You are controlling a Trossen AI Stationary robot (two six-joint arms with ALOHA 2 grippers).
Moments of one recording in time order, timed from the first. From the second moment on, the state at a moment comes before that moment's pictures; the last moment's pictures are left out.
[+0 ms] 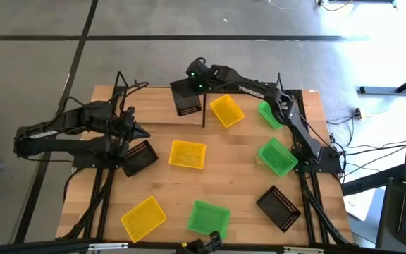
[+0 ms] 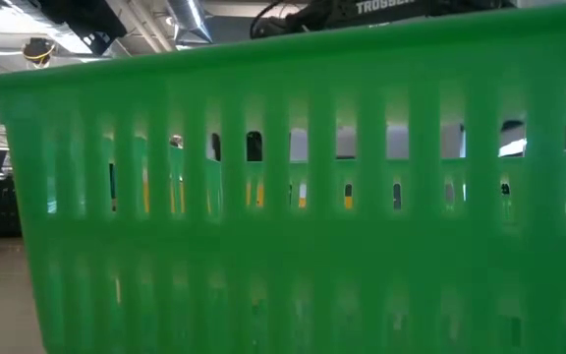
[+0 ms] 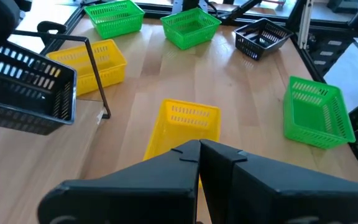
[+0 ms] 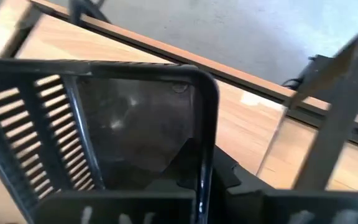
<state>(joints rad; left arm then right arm) 0.20 0.53 0.76 -0.64 0.15 -0.02 -0.42 2.32 2.33 -0.94 0.19 0.70</state>
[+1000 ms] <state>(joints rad) 0.20 0.53 0.76 -0.64 0.15 -0.02 -0.42 2.34 2.34 -1.00 0.08 0.73</state>
